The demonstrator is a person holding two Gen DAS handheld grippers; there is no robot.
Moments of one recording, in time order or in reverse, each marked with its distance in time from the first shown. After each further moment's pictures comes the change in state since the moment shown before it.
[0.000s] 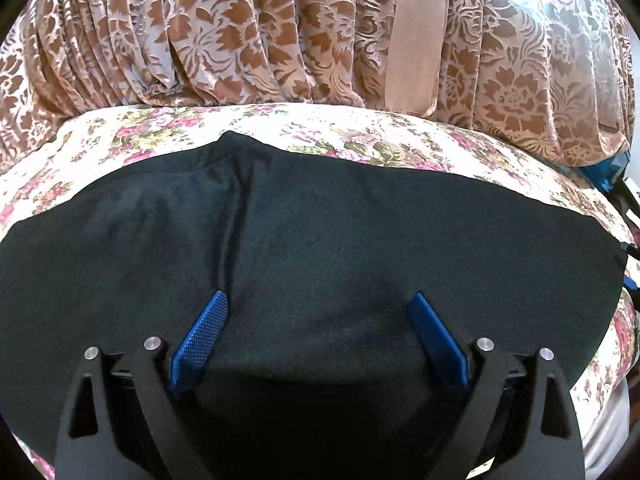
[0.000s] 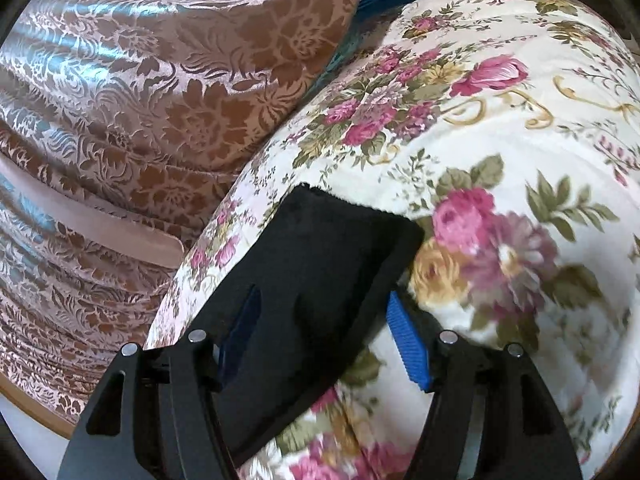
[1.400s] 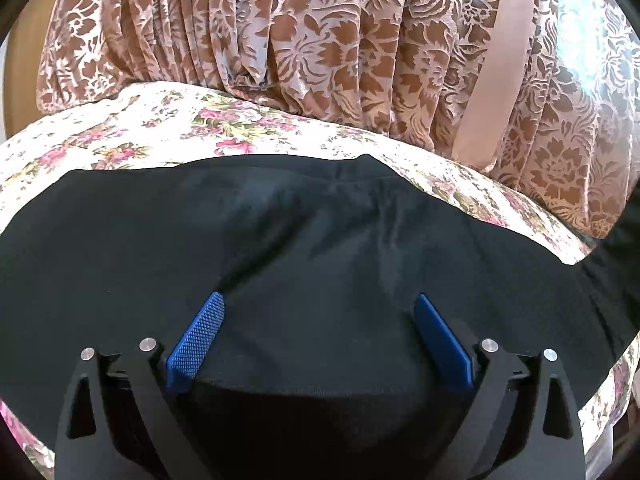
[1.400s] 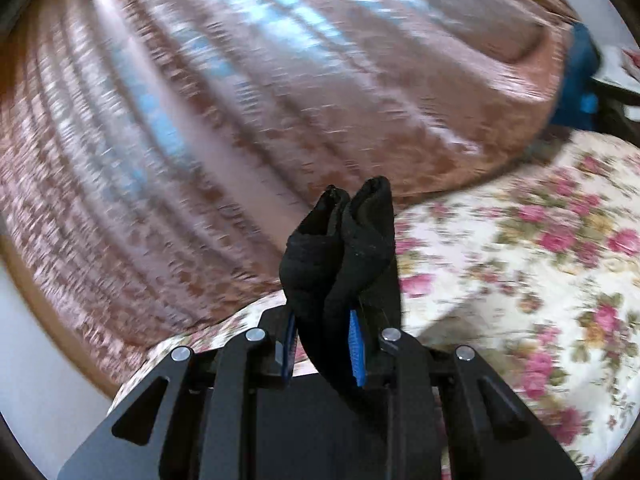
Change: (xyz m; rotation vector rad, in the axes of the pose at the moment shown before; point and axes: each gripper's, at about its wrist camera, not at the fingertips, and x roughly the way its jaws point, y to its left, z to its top) left arm -0.023 0.087 -0.009 -0.206 -0.090 0.055; right arm -0.076 0.242 -0.052 -0.439 -0.070 0.283
